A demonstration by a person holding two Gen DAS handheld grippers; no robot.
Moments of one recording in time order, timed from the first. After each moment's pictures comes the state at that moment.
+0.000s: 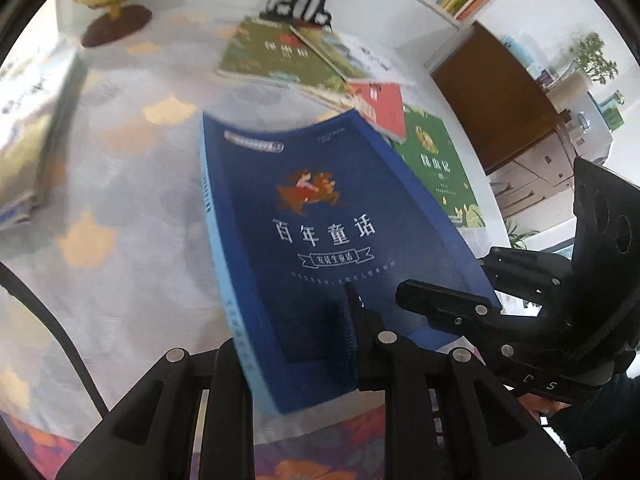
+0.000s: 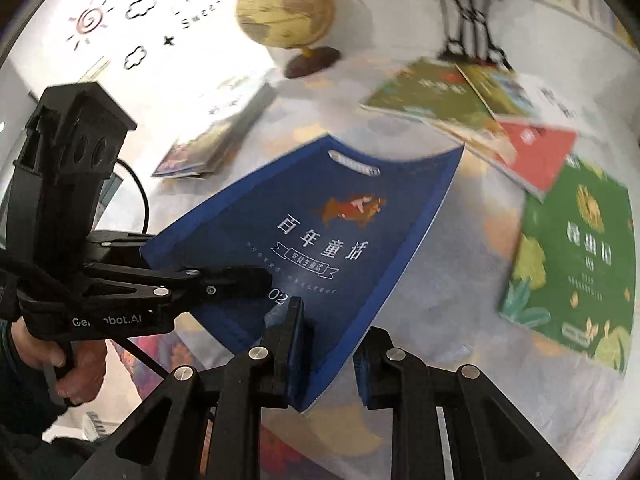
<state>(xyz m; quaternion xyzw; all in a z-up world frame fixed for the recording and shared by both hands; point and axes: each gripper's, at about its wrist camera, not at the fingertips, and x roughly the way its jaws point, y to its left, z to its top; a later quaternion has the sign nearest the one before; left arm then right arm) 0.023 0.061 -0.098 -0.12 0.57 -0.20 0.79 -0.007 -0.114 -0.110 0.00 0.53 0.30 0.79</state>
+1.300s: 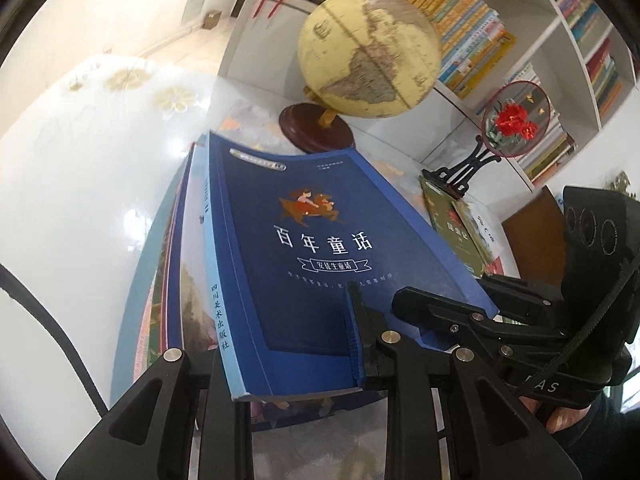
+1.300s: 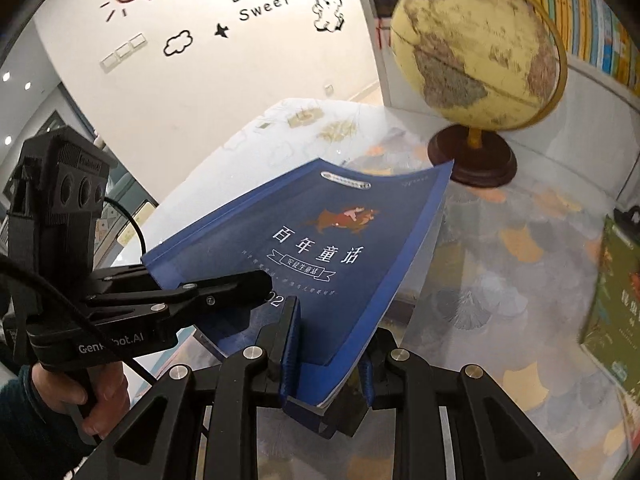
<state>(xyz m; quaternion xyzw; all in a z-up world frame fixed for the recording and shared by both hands) 0.110 0.364 -0.105 -0.22 0.46 -0.11 0.85 0.145 0.203 -0.092 -0.04 0.48 0.37 0.80</state>
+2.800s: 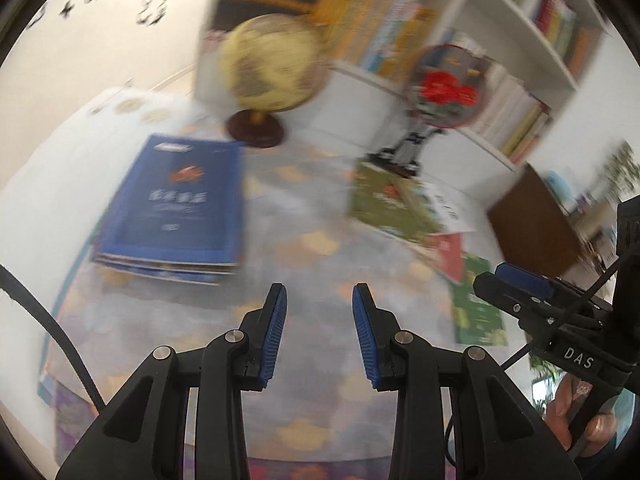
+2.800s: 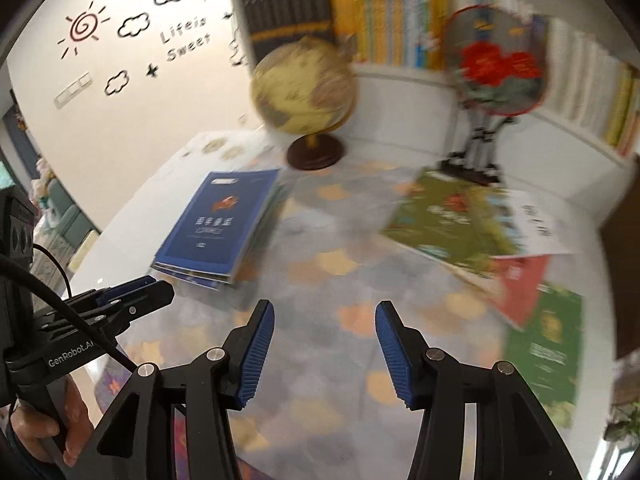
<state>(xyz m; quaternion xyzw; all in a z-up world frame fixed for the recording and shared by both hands) -0.011 0.171 -0.006 -0.17 0.42 -0.05 0.89 0.036 -0.010 0.002 -0.04 0.45 0.21 0.87</state>
